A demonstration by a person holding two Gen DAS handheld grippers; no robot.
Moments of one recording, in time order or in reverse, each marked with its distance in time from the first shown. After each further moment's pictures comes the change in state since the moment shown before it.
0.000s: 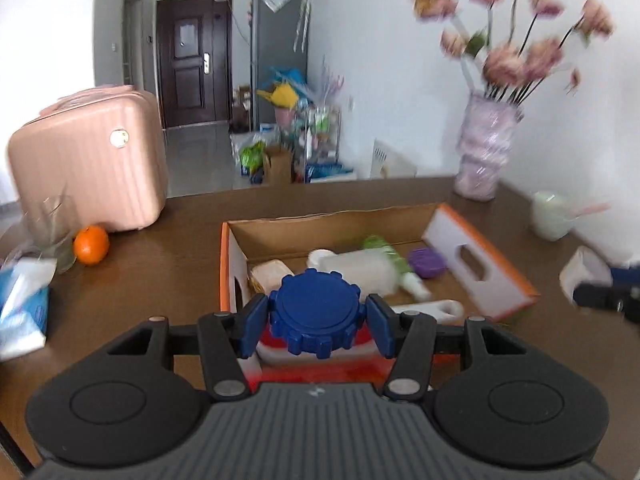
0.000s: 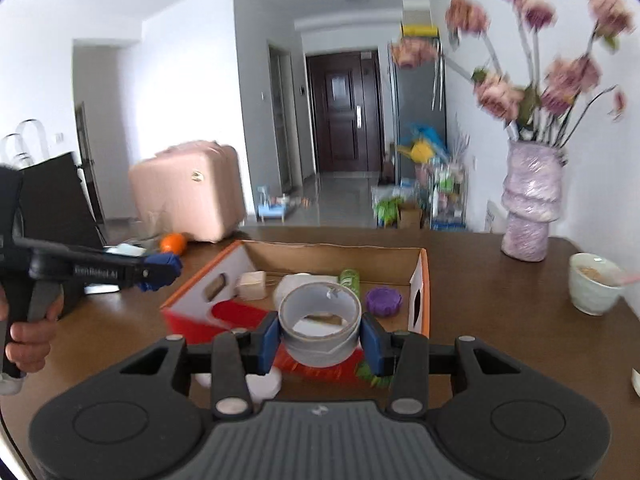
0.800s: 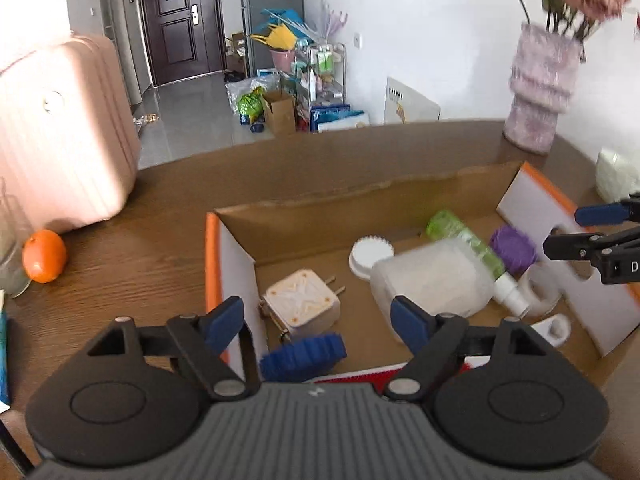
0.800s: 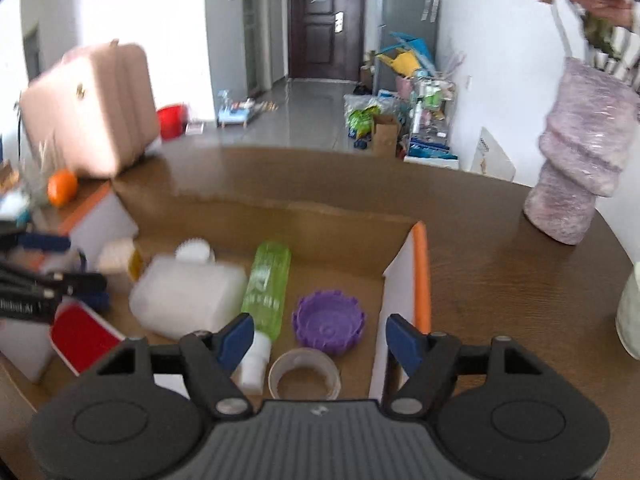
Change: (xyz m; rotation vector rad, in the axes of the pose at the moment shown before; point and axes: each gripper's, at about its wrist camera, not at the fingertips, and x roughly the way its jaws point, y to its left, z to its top) left arm 0.131 0.035 0.033 0.030 0.164 0.009; right arm 0.211 -0.053 0.047 -0.022 0.283 -0.116
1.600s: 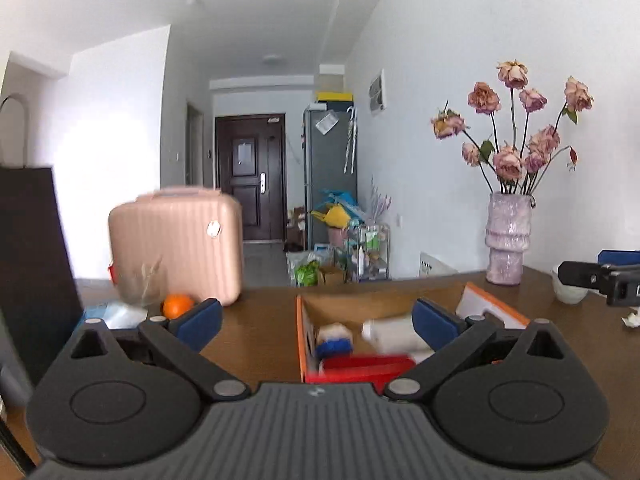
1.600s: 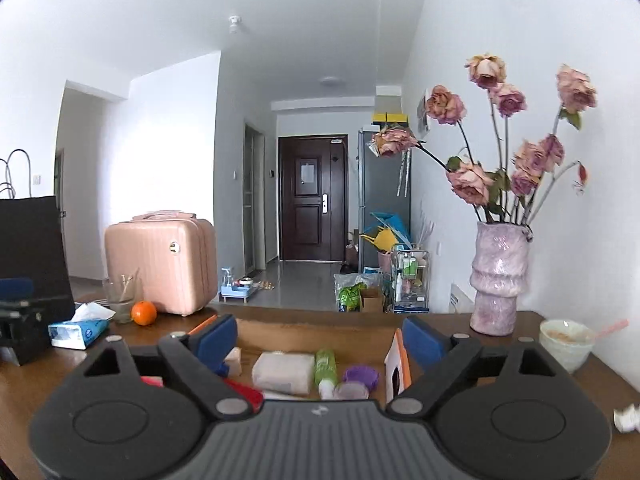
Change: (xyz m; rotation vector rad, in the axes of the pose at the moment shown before) left arm -0.246 -0.045 -0.180 -0.090 -0.577 0.165; right arm -0.222 0.069 -0.143 0.018 -0.597 -0.033
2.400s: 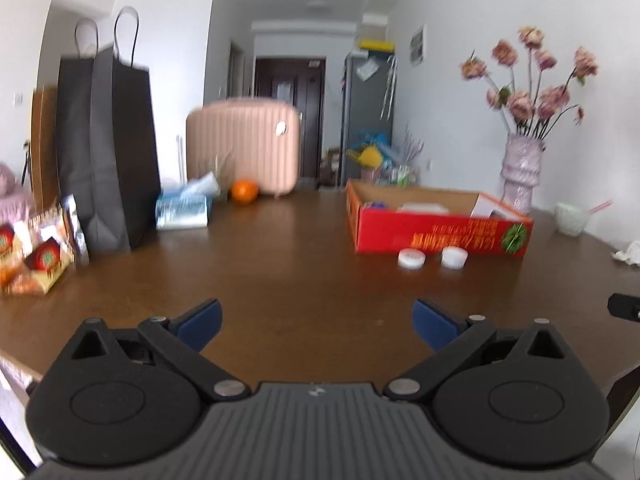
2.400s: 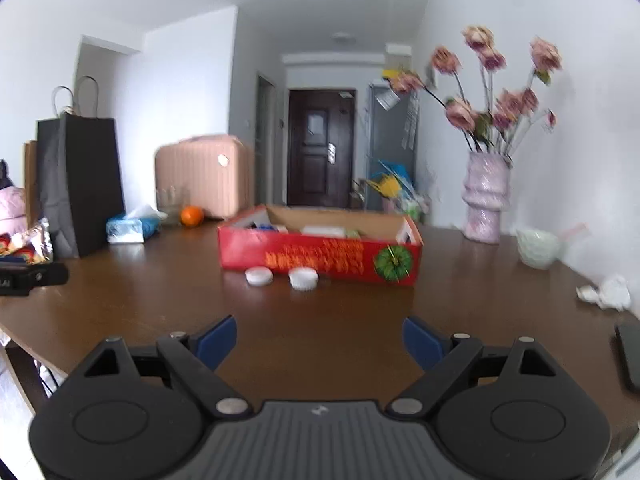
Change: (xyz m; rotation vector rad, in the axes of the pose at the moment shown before) left arm -0.140 0.042 -0.104 -0.087 0.181 0.080; right arm -0.167 0.059 -0.116 -0.029 0.167 -0.013
